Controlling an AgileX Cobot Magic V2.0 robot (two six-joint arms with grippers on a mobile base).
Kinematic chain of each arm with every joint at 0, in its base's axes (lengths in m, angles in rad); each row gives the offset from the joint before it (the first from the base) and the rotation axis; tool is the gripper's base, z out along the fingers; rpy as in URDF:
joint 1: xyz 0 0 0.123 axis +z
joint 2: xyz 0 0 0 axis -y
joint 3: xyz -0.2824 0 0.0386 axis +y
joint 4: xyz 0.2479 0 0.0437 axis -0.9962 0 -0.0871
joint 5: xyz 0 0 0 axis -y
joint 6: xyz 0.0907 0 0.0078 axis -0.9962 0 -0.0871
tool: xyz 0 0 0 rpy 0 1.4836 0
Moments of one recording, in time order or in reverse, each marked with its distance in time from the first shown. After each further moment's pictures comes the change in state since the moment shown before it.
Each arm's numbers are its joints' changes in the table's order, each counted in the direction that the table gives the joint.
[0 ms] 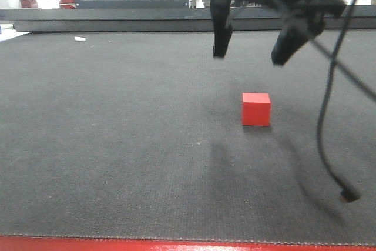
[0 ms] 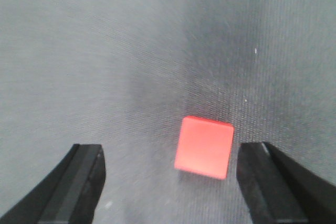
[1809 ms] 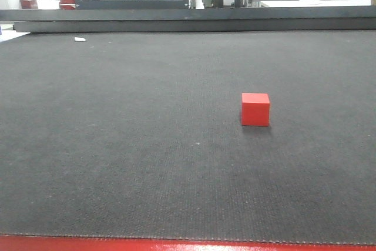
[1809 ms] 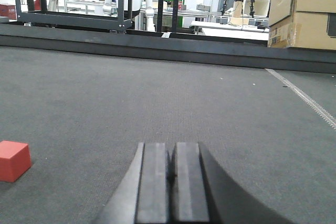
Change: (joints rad) left arm 0.000 0.000 0.000 0.000 0.000 0.000; right arm -0.532 1.746 1.436 -0.097 0.847 0.661
